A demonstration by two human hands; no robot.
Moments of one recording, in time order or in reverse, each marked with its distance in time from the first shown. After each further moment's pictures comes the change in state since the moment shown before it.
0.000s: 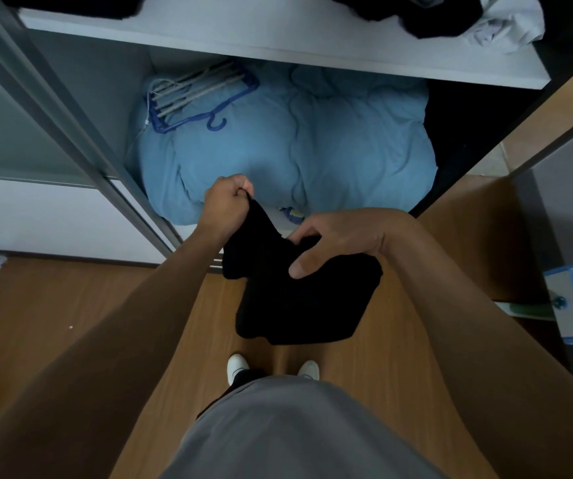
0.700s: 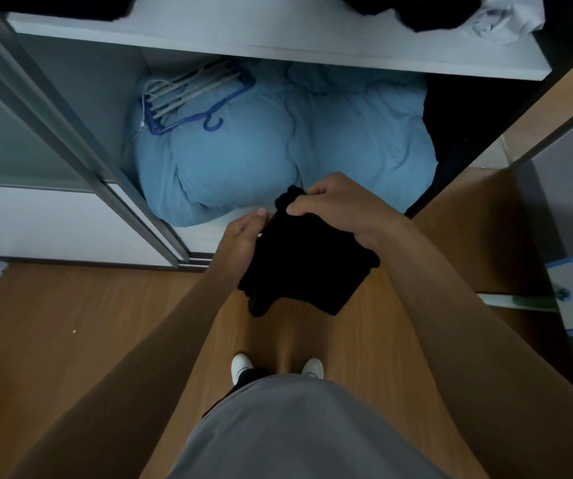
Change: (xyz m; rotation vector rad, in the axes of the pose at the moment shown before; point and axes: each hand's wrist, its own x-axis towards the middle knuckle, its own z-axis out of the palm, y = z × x) left_hand -0.063 0.003 0.020 -0.501 -0.190 -0.137; right_hand 0.023 0.007 -0.002 0.375 0.635 0.056
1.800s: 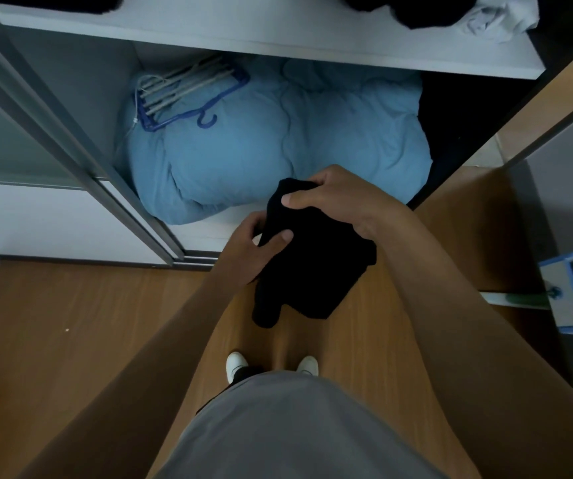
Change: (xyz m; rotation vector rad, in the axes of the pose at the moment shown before) left_hand -0.005 -0.009 0.014 0.198 -0.071 0.058; right_hand 0.008 0.001 -0.013 -0.019 -0.026 -0.025
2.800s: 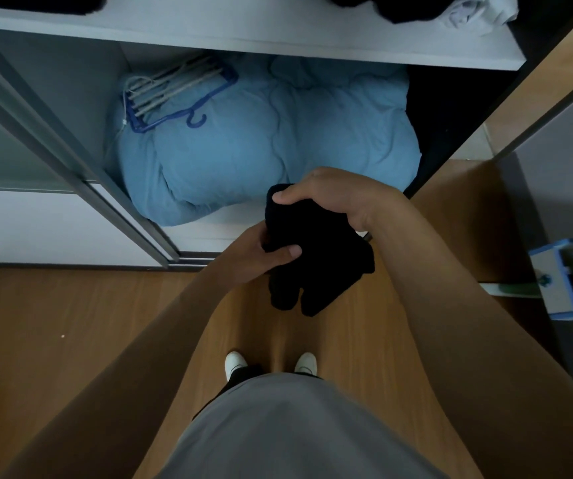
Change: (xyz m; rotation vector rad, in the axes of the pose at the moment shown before) left_hand -0.007 0.015 0.003 -0.050 -0.353 0.040; right_hand -0.009 -0.005 -0.005 0.060 -0.129 0.151
